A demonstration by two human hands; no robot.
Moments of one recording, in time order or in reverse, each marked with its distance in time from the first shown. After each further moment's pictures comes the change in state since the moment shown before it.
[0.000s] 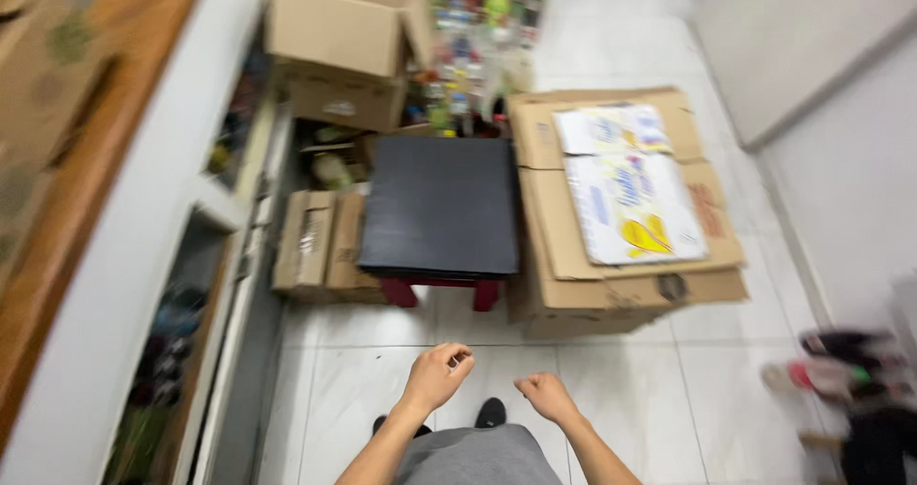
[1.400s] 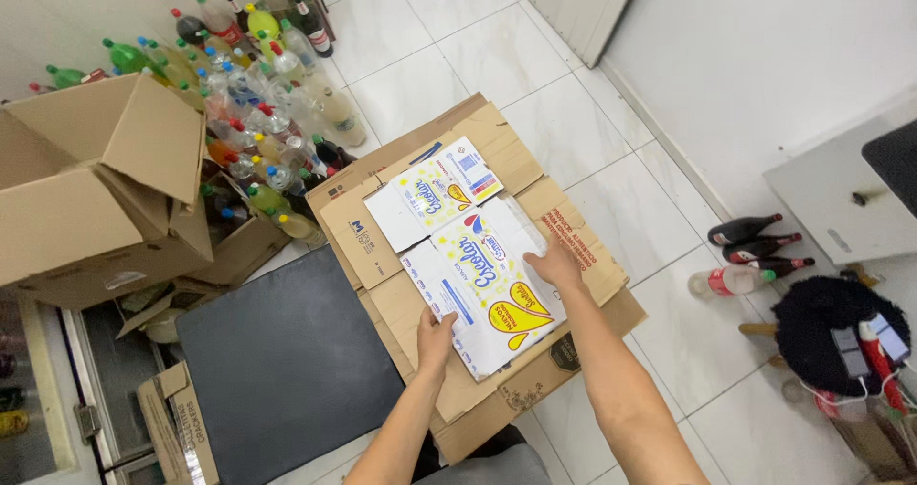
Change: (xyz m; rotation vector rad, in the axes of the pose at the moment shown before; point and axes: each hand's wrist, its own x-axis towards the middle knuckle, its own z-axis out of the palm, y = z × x) left_hand 0.385 0.281 0.140 -0.447 -0.148 -0.426; right_hand 0.262 -0.011 -0.464 -0.013 0.422 0.455
